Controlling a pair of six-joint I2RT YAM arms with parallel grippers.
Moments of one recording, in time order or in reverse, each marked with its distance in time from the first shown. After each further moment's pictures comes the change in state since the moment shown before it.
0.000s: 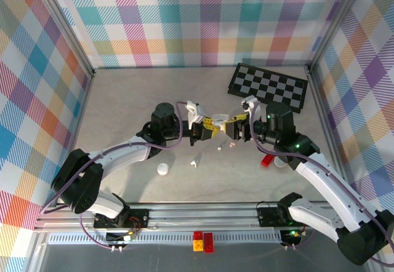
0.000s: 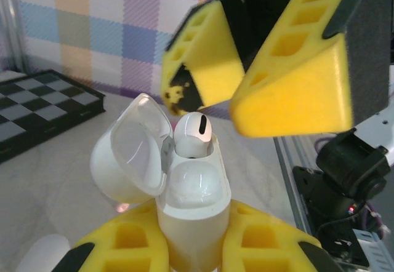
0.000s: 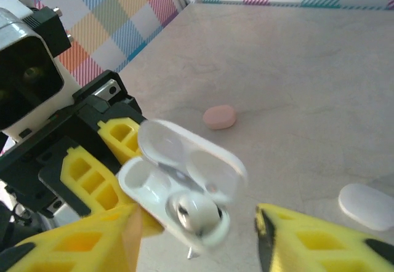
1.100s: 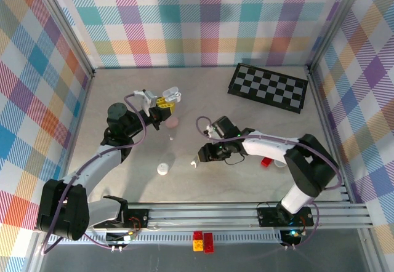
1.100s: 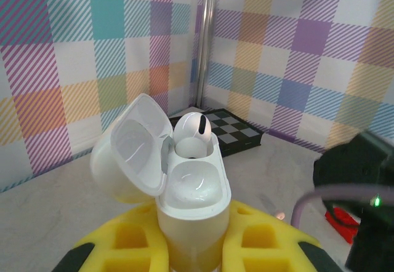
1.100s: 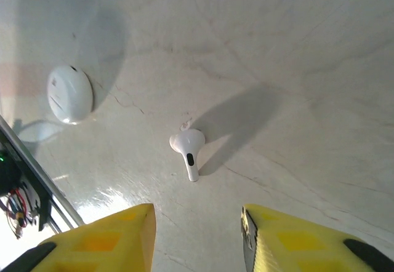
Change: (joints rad) left arm 0.407 -0.261 -0.174 0.070 -0.091 -0.029; right arm 0.238 0.718 -0.002 0.068 -0.110 0.264
